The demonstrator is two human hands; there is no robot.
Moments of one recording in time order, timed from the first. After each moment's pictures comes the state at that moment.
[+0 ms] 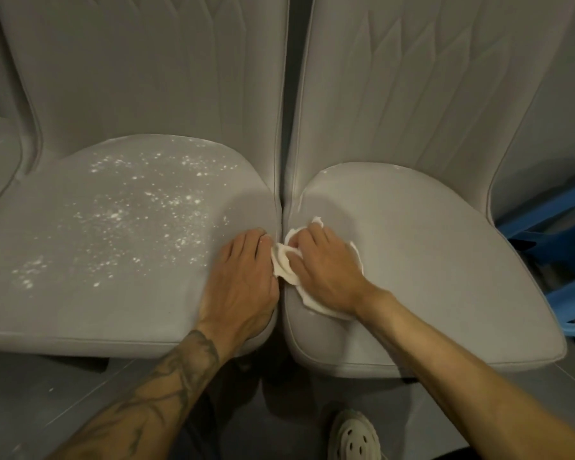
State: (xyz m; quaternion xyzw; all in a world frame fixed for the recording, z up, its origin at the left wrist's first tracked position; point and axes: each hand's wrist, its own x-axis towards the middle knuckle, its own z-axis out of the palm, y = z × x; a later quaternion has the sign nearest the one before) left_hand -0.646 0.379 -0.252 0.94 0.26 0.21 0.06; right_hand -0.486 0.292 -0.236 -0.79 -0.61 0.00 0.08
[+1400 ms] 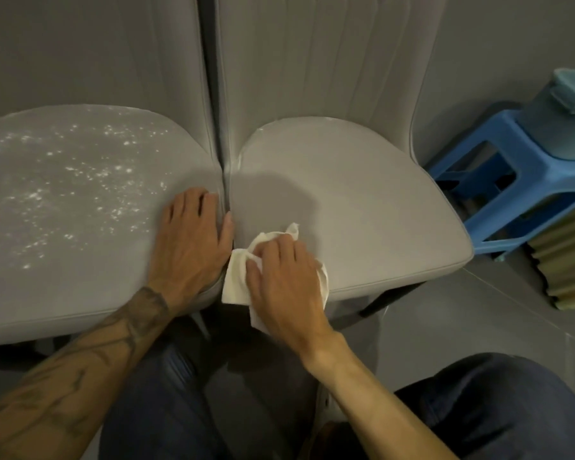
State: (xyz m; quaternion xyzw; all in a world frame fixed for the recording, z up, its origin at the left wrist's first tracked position) left_hand -0.646 0.379 -0.252 0.94 0.28 0.19 0.07; right_hand -0.595 0.209 -0.240 -0.87 -0.44 -0.09 0.17
